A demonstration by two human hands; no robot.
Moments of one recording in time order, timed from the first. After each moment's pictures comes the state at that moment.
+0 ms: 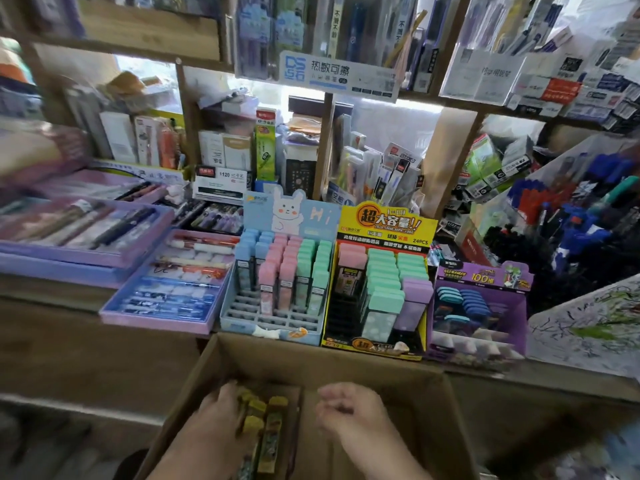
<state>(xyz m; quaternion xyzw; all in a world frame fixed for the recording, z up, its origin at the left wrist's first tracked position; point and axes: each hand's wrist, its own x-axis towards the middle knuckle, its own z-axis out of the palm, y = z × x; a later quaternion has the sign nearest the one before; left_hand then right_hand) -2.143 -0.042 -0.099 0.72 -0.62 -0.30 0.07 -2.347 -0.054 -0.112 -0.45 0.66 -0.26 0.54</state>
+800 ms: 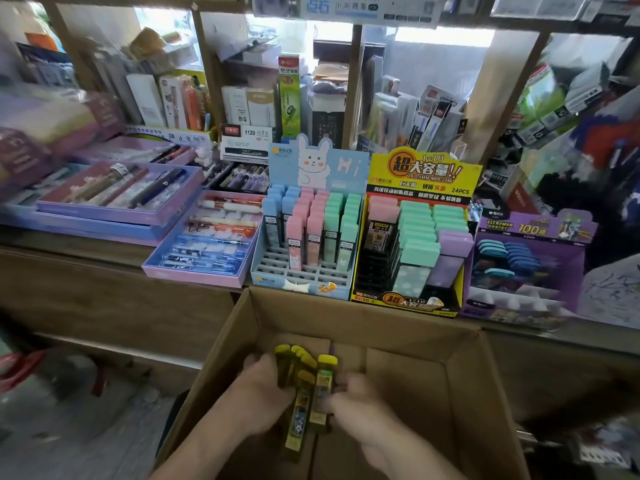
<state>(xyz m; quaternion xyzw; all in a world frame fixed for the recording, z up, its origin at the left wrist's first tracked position) -2.145 -0.044 -0.142 0.73 -0.55 -0.39 0.01 -2.310 -0.043 -0.167 -0.38 0.69 -0.14 0.60</state>
